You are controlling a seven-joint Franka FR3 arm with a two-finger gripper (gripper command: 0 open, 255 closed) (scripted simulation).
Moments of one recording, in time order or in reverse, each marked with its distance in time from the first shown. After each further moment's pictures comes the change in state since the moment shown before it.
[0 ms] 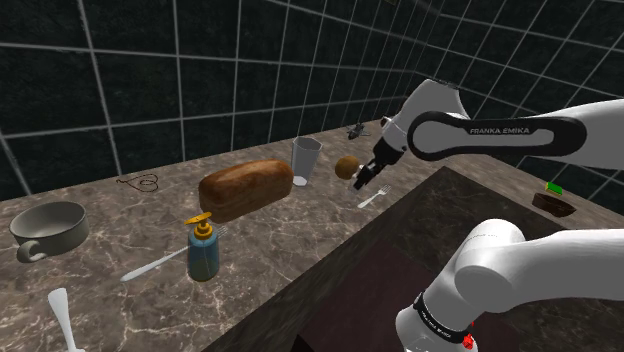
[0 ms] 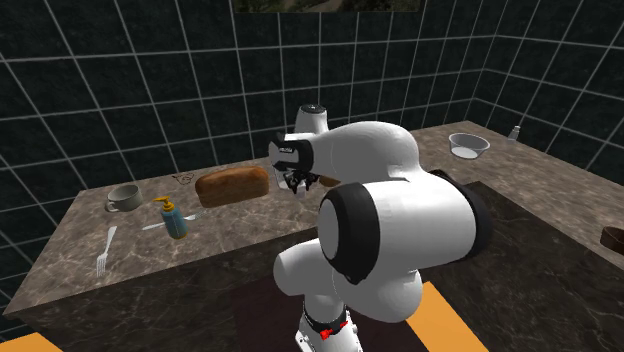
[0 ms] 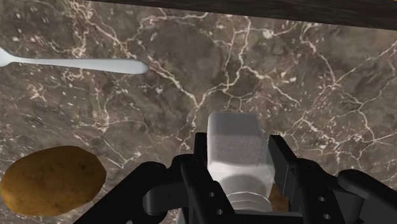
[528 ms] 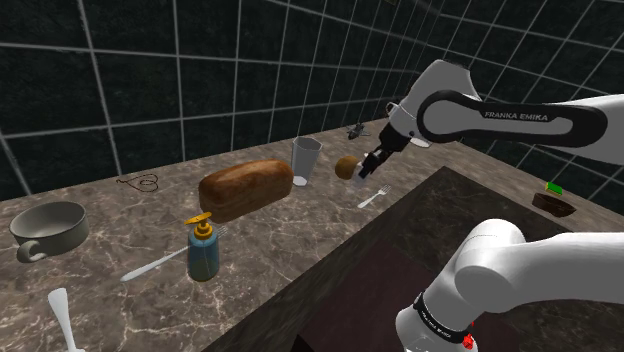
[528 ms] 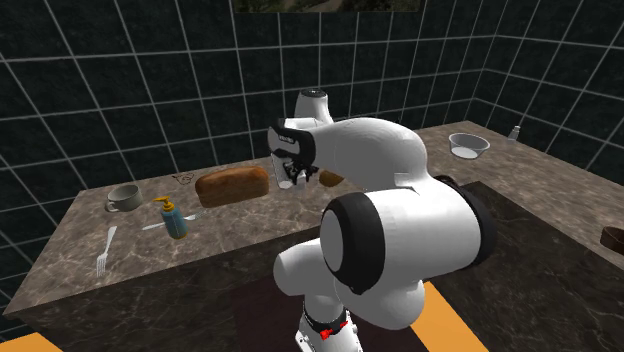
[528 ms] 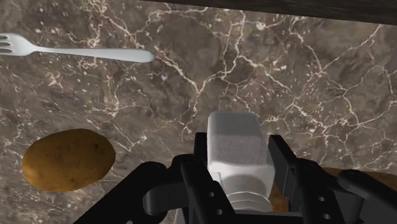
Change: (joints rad) arm 0.003 -0.035 0.014 0.089 0.009 -0.123 0.004
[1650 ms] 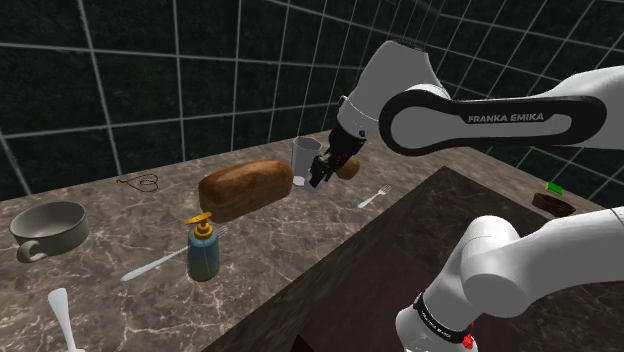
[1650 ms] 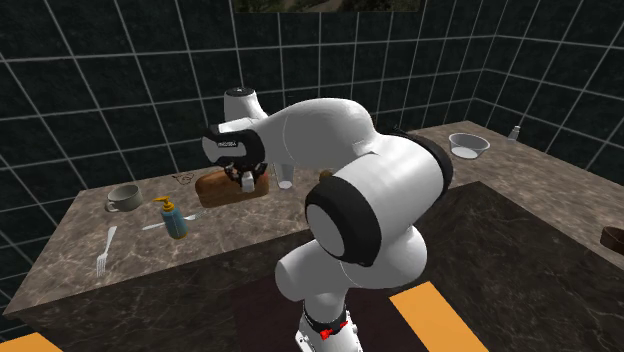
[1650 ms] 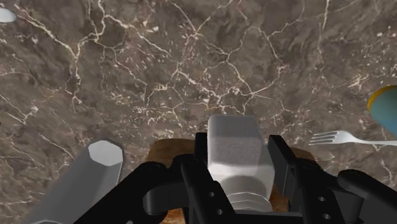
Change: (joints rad) arm 0.165 0.178 0.337 0.132 0.150 0.050 0.366
